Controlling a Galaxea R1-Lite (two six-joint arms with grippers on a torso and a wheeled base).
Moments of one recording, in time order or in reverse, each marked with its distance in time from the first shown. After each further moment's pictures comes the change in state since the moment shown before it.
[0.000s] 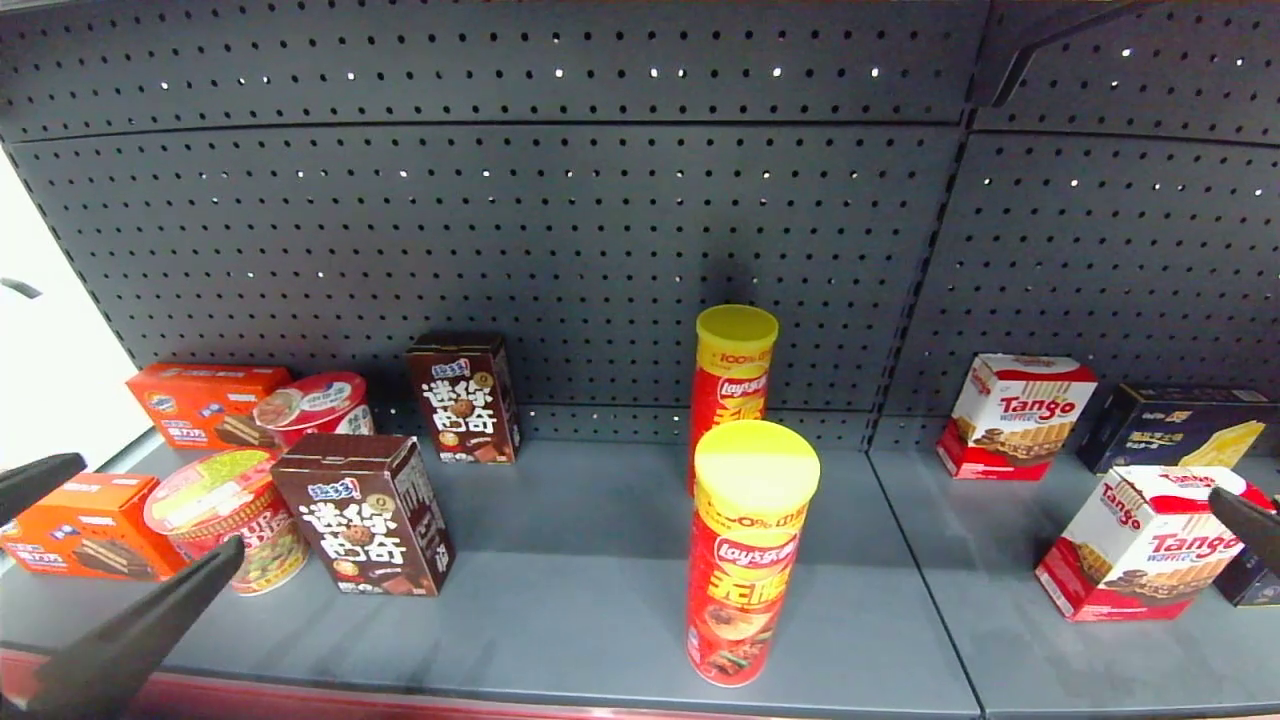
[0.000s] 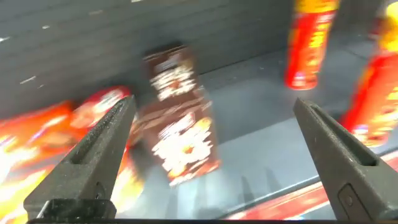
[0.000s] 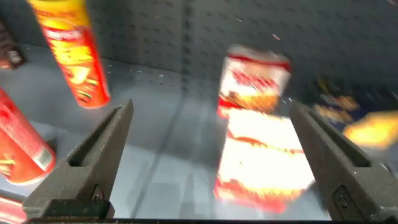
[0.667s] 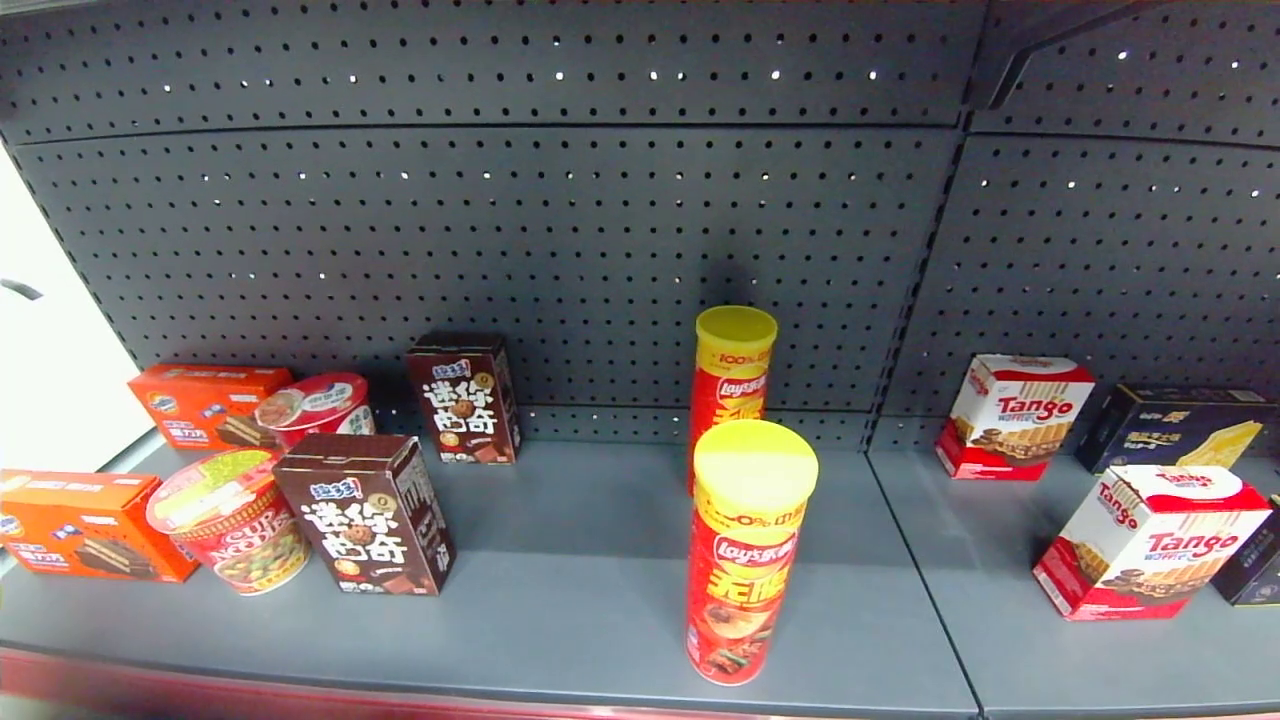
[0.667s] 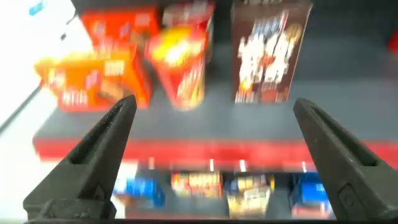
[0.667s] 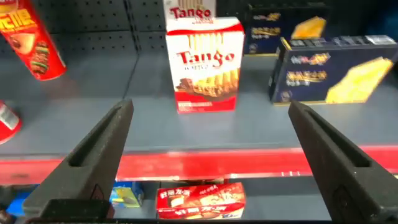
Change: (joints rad) left arm 0.306 -0.437 0.137 0.385 0.028 -0.092; right arm -0.226 -0.582 0.133 0.465 0.011 0.103
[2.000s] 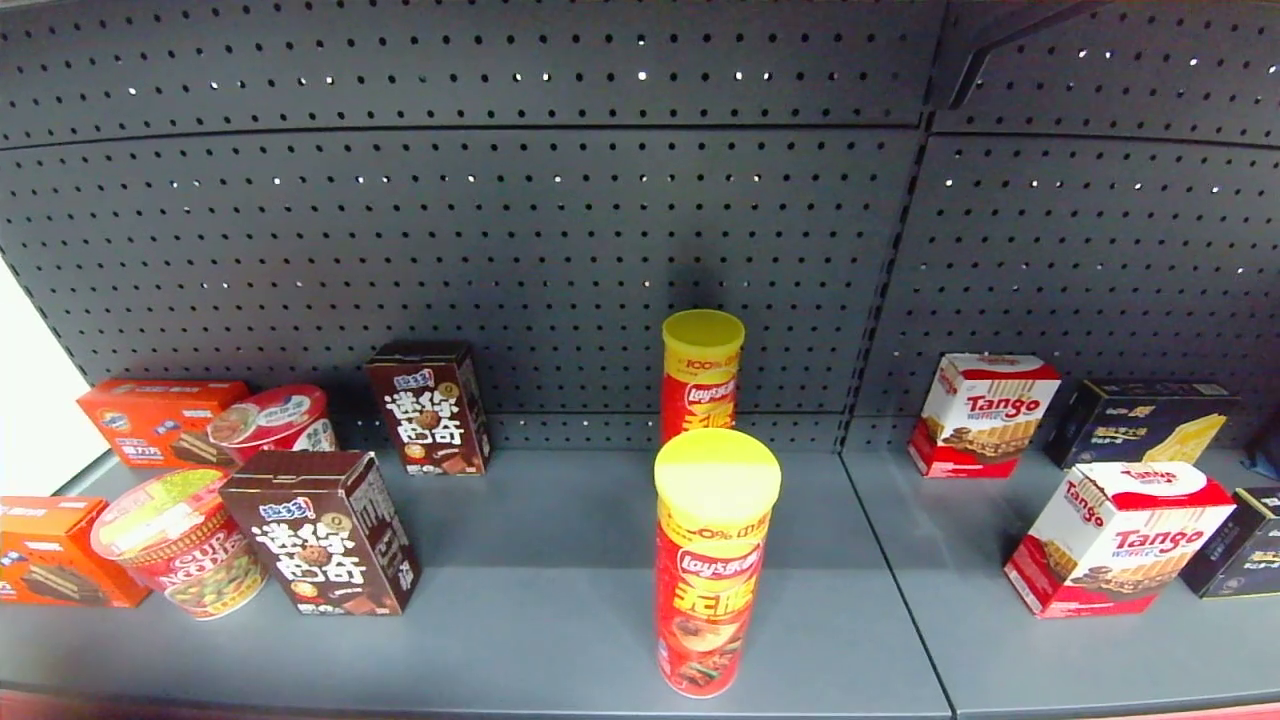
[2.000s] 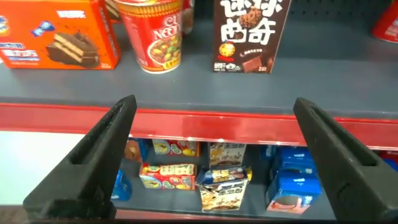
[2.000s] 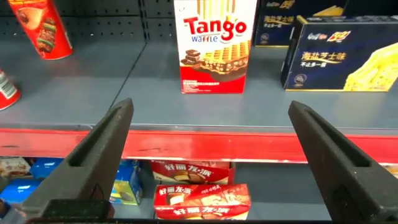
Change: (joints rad) left arm 0.023 -0.239 0.223 -0.013 -0.035 -0.092; right arm -0.043 -0.162 0.202 -0.084 0.152 -0.021
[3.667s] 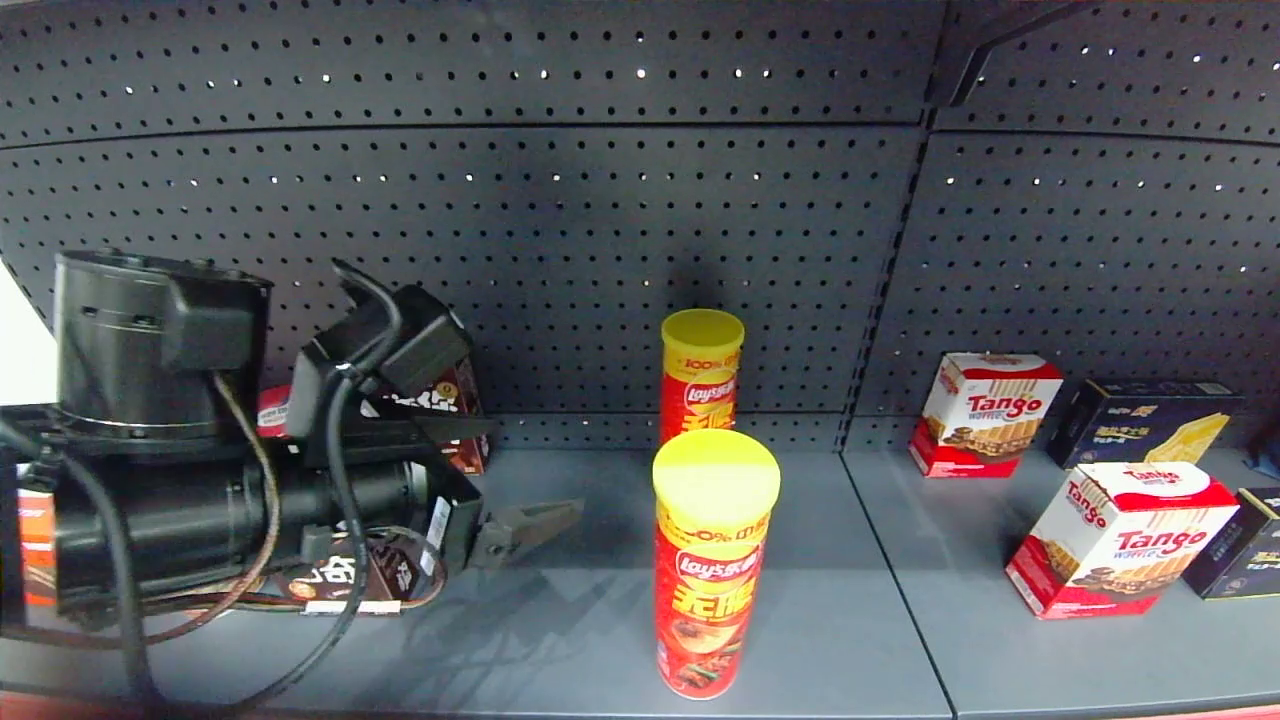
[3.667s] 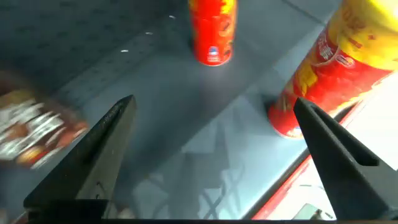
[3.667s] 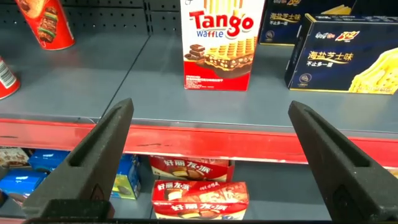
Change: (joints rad) left arm -0.447 1.387 -0.837 -0.158 -0.283 0.186; right arm 0.001 -0.001 -0.004 0.020 0.018 -0.031
